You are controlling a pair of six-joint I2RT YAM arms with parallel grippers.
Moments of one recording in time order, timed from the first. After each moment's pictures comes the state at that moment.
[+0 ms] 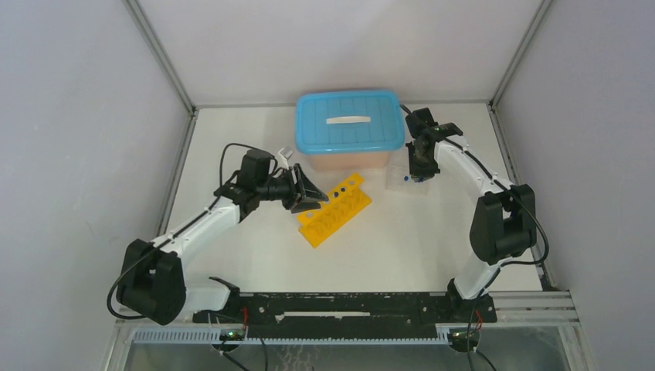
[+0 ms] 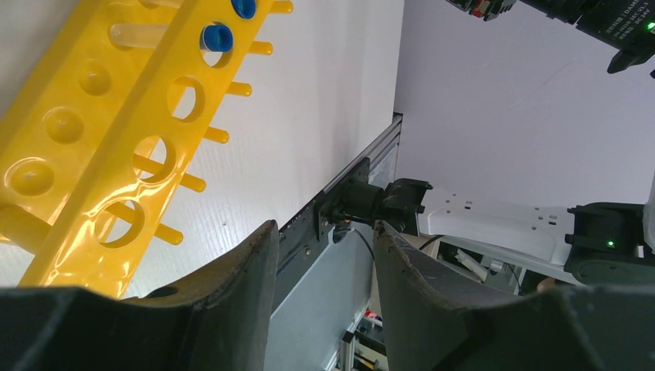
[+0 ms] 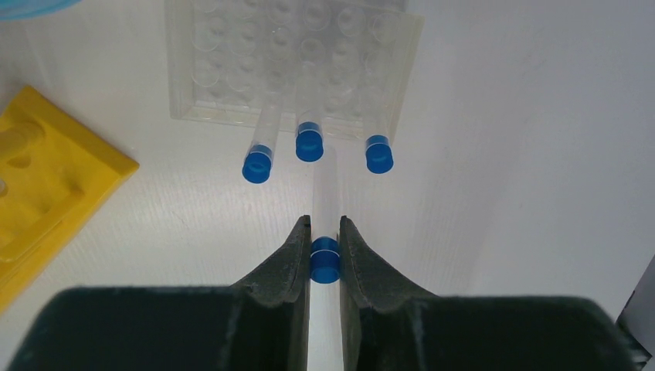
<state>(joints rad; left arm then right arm) -0.41 1.28 0.81 -0.17 0.71 -0.94 0.27 1.70 1.42 -0.96 0.19 0.25</state>
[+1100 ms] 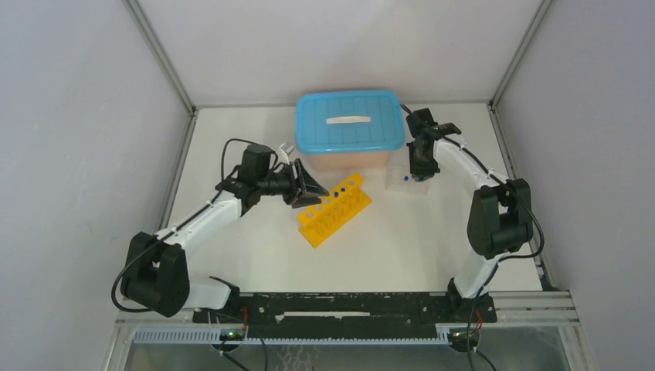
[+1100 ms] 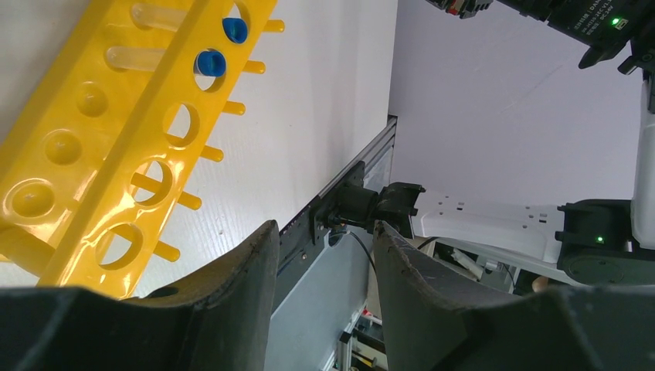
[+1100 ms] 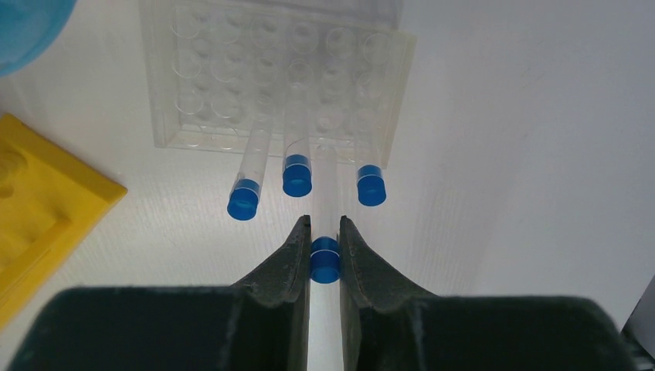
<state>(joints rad) -0.39 1.34 0.86 -0.17 0.74 -0.93 0.25 1.74 1.42 -0.92 0.19 0.25</state>
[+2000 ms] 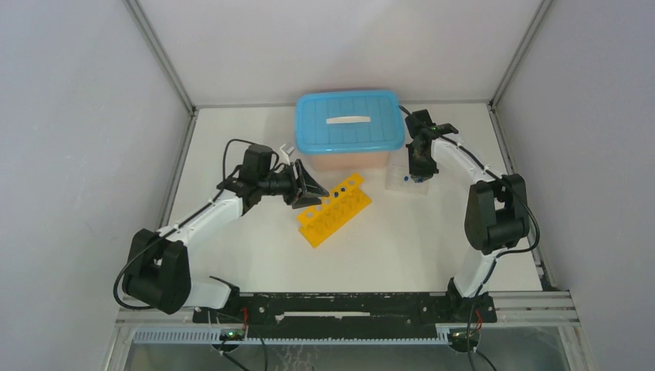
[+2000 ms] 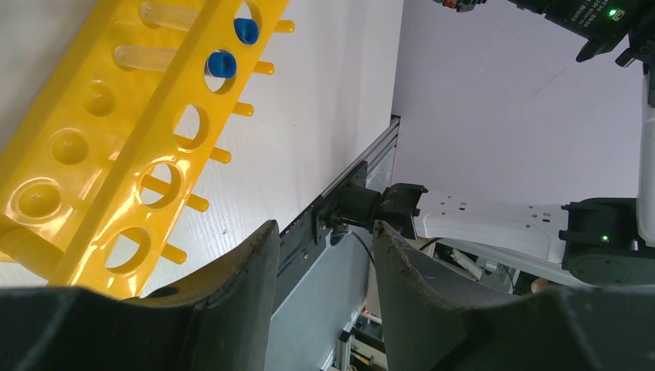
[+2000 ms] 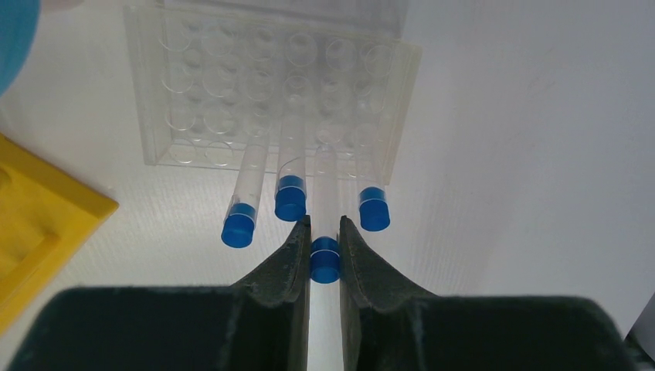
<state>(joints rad) -0.39 1.36 0.86 -0.17 0.74 -0.93 0.24 1.78 1.42 -0.90 0.19 0.24</state>
